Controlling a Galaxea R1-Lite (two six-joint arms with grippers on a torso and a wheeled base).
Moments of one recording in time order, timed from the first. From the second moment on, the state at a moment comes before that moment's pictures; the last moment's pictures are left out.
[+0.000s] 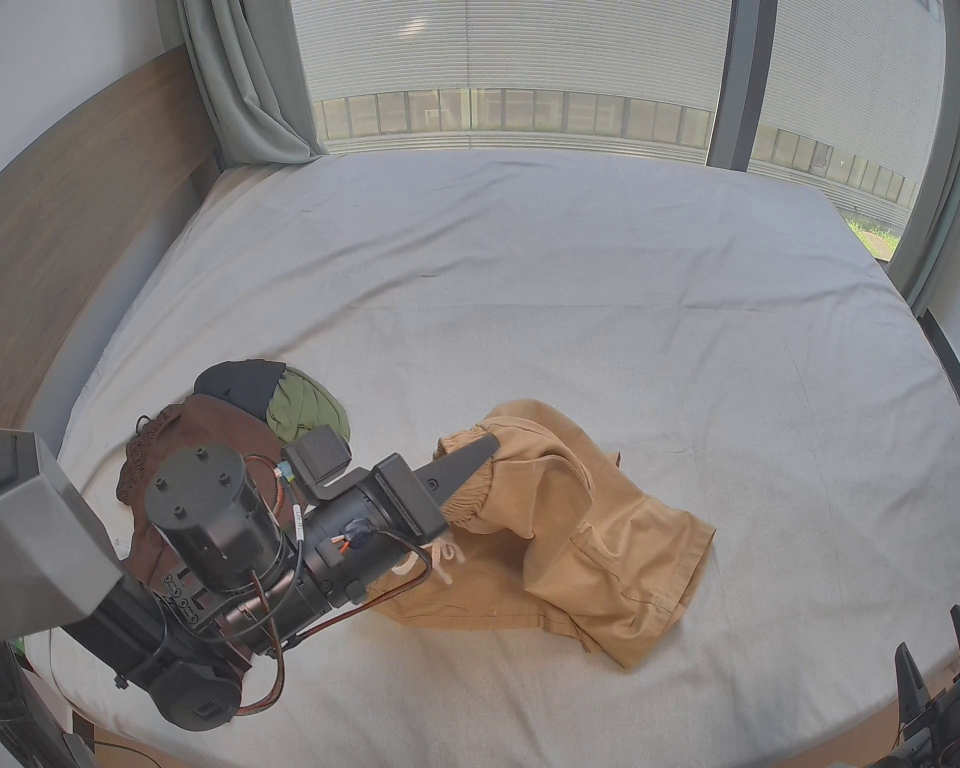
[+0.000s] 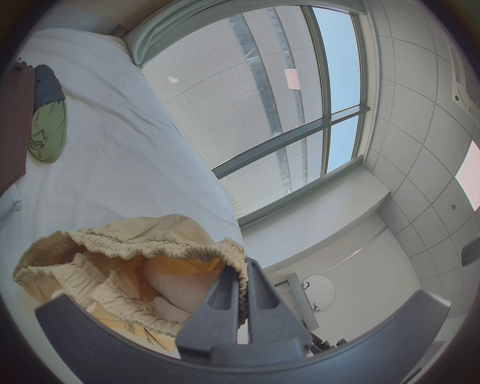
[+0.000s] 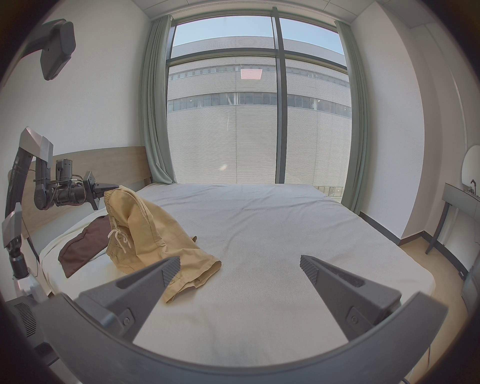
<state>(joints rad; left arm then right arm) -0.70 1.90 -0.47 -1.55 -0.14 -0.88 0.00 0.02 -0.02 0.00 0.01 -0.01</state>
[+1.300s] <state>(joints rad) -0.47 1.91 -0.46 -1.55 -0.15 -0.85 0.00 0.02 -0.02 0.00 0.01 -0.01</state>
